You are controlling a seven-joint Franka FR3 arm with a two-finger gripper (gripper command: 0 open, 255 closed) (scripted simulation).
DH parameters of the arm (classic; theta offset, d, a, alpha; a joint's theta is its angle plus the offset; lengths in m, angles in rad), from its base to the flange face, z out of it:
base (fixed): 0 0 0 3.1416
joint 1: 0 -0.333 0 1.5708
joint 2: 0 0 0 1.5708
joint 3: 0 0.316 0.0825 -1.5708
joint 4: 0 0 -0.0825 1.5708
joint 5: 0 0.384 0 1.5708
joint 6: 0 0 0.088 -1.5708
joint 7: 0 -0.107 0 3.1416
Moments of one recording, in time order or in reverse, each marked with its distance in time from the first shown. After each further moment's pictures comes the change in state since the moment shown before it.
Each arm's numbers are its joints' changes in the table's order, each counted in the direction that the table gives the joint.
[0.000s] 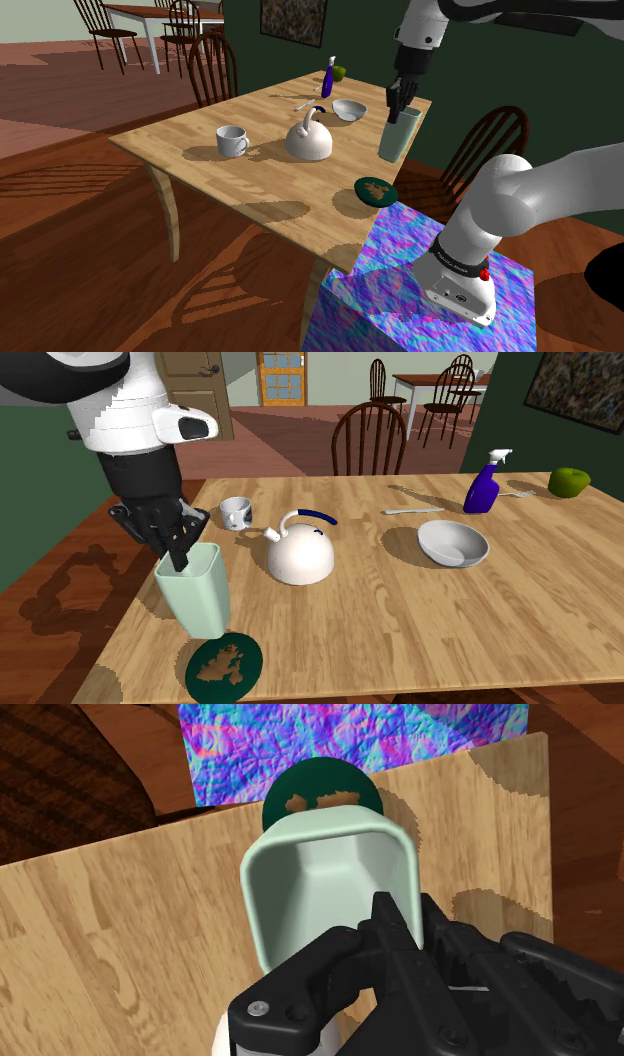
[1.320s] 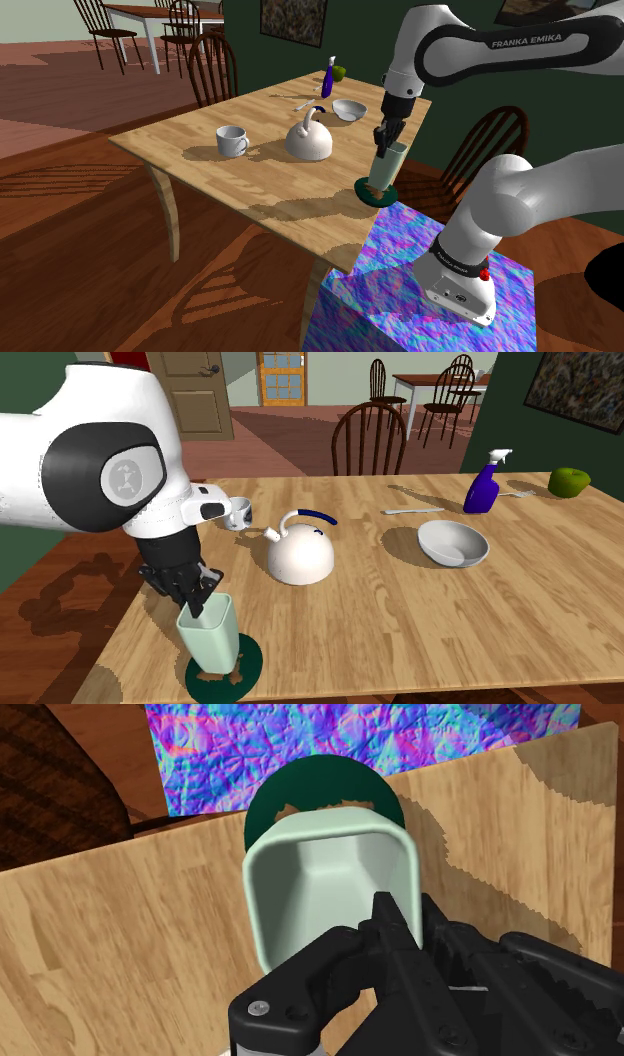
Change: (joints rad) arm 0.005 -0.010 -0.009 0.271 -0.009 0.261 -0.002
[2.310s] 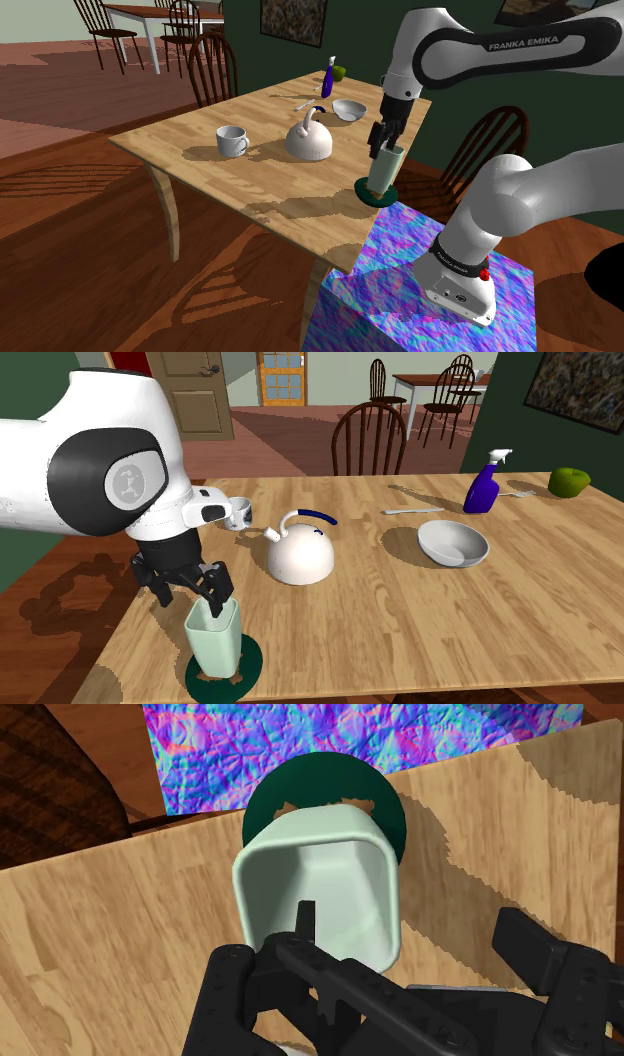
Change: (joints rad) arm -0.001 0.009 0.000 0.008 0.001 0.017 -0.001
